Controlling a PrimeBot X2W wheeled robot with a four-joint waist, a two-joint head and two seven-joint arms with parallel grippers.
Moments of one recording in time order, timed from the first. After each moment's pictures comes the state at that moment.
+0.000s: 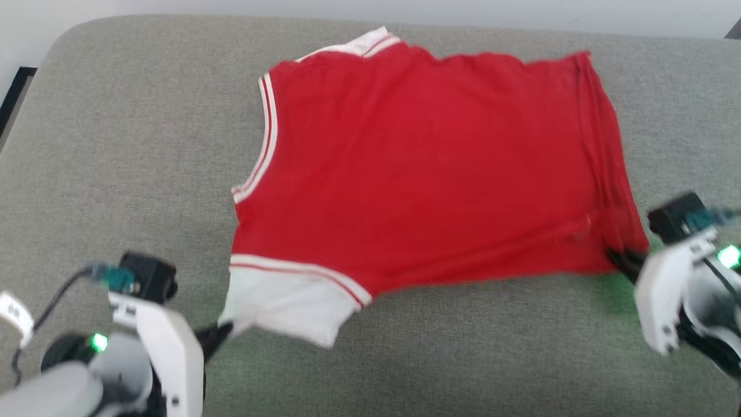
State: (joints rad) left arm -0.51 1.03 -1.02 -0.25 -1.29 0.36 0.32; right arm -0.39 -0.64 0.43 0.23 0.60 0.13 0.46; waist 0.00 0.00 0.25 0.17
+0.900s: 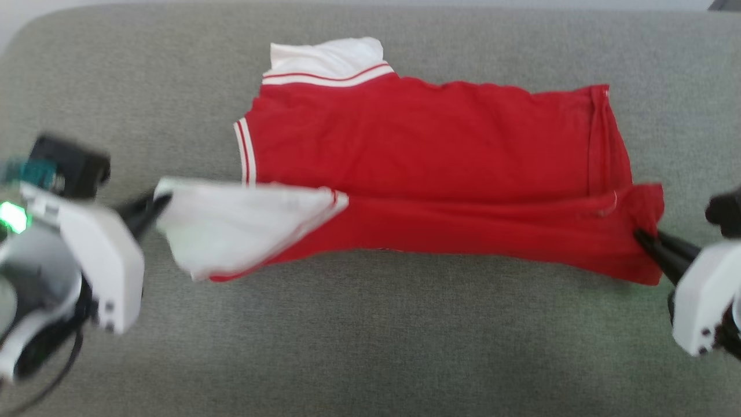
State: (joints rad) left arm -0.72 1.18 -0.92 -0.34 -1.10 0.33 0.37; right arm -0.14 -0.52 0.03 -0.23 0.55 0.13 0.72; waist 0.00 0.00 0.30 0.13
